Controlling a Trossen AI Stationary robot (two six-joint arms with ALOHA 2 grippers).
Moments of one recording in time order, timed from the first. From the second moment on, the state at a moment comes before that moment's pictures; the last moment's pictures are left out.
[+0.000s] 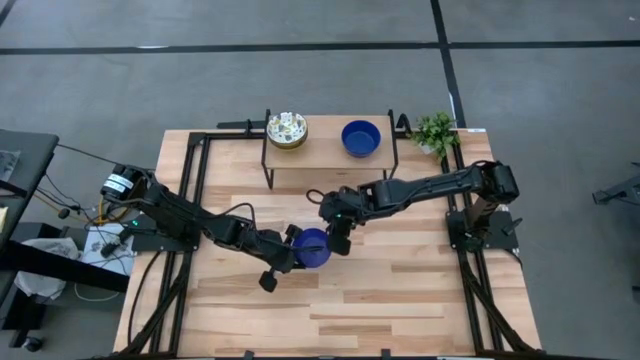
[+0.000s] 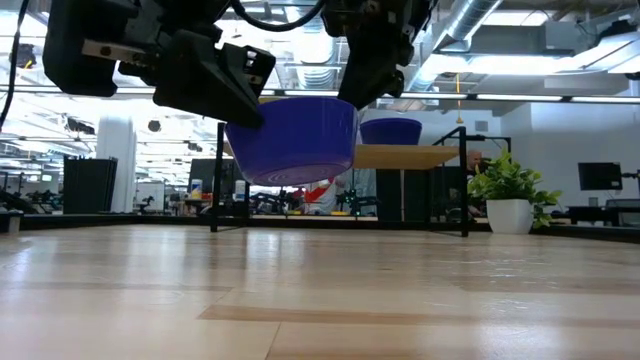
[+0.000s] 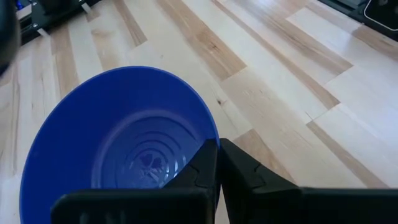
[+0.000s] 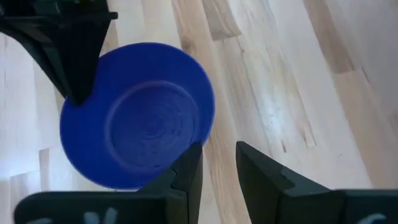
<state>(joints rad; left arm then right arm) -0.35 1.37 0.74 0.16 -0.04 0.36 0.10 1.76 1.44 -0.70 0.04 0.26</state>
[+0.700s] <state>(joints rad) -0.35 1.37 0.74 0.16 -0.04 0.35 0.10 1.77 1.44 -0.70 0.05 0.24</state>
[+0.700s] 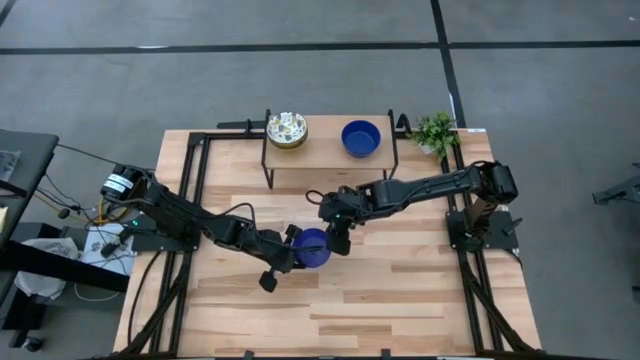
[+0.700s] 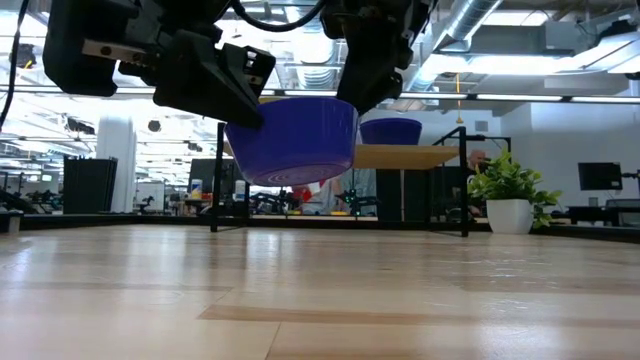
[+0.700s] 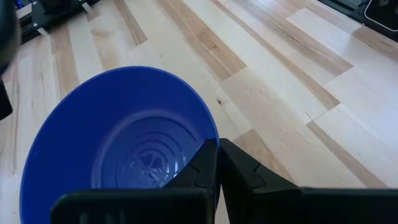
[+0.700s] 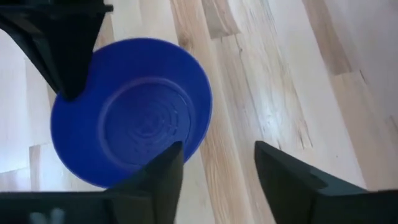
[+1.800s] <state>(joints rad) -0.35 1.37 0.74 0.16 -0.04 0.35 0.14 1.77 1.43 -0.70 0.03 0.55</state>
